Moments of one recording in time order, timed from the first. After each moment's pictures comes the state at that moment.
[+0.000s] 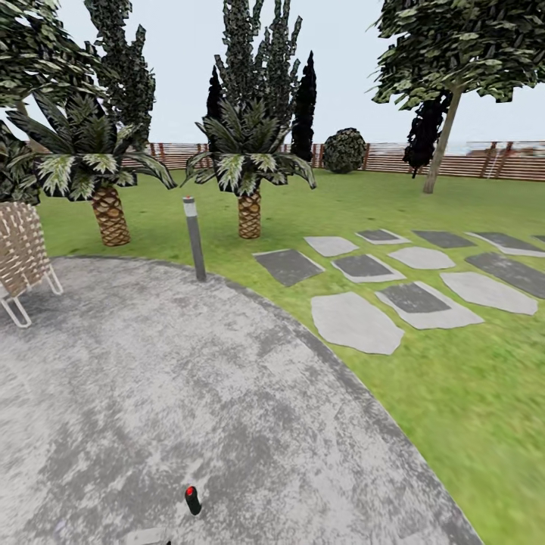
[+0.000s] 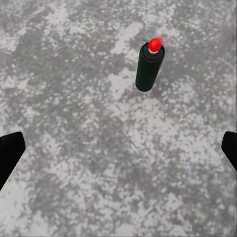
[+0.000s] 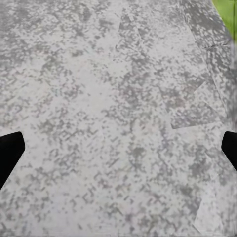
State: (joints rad) left arm -0.30 0.07 0.03 -0.24 0.08 -0.25 0.01; right arm -0.04 -0.07 0.00 -0.60 0.06 -0.27 0.01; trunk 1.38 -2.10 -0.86
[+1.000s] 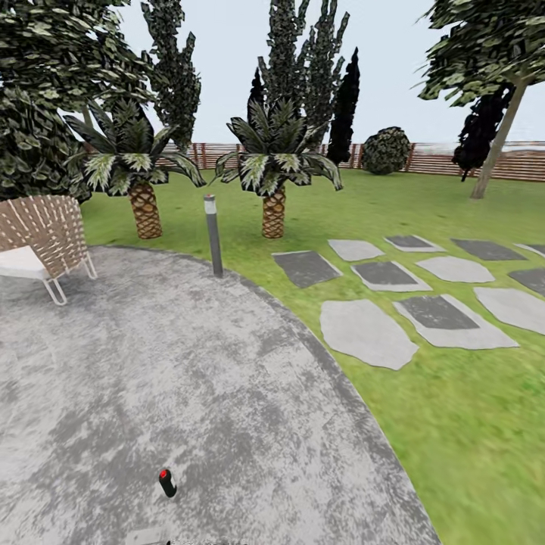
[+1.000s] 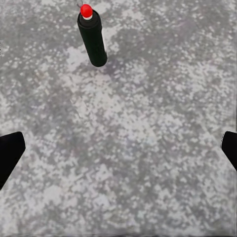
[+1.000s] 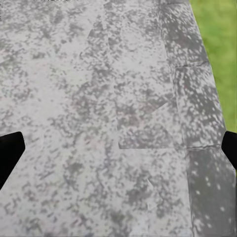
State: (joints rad) left arm -0.30 0.07 0.03 -0.24 0.08 -0.25 0.01; right arm -0.04 -0.07 0.00 -0.60 0.06 -0.27 0.01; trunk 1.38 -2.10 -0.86
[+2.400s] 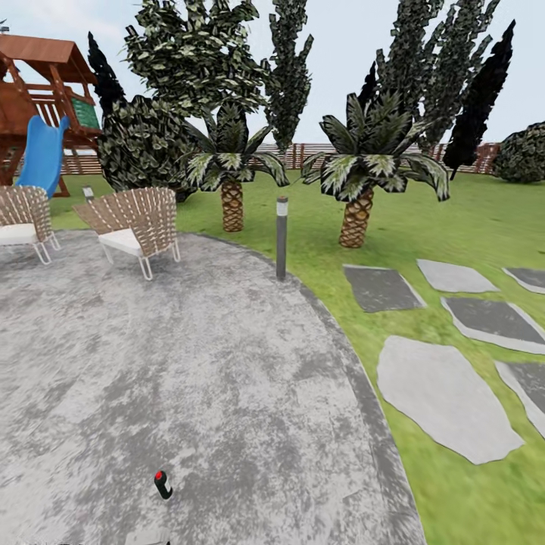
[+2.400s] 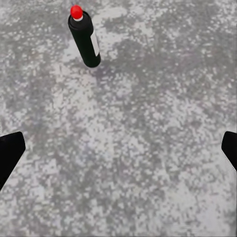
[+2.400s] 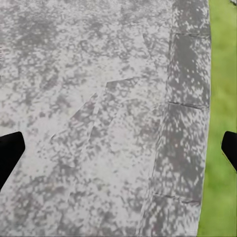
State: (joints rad) left arm -0.29 0.07 0.03 -0.24 0.08 -0.25 0.01; right arm -0.04 -0.07 0.00 -0.60 0.06 -0.27 0.01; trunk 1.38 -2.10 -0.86
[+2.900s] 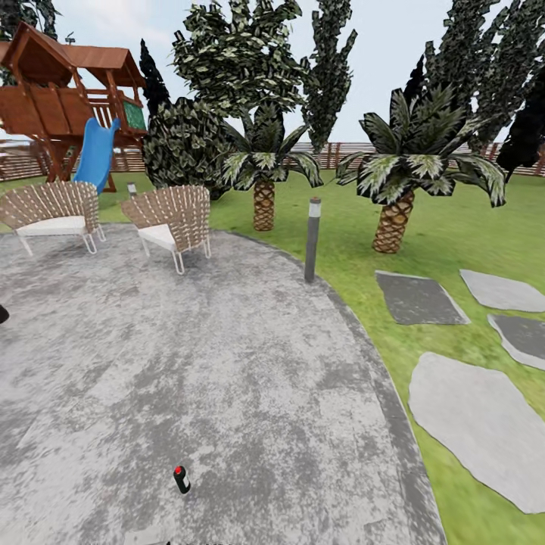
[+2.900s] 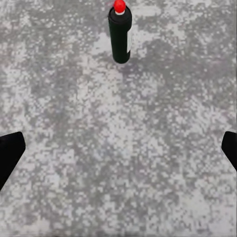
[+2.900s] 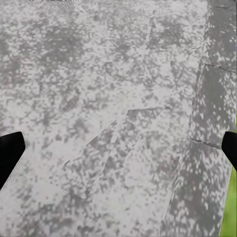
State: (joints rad) left arm -0.29 0.07 0.03 -0.24 0.08 -0.25 0.01; right arm -0.04 -0.07 0.00 -0.59 0.06 -0.27 0.01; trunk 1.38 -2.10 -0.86
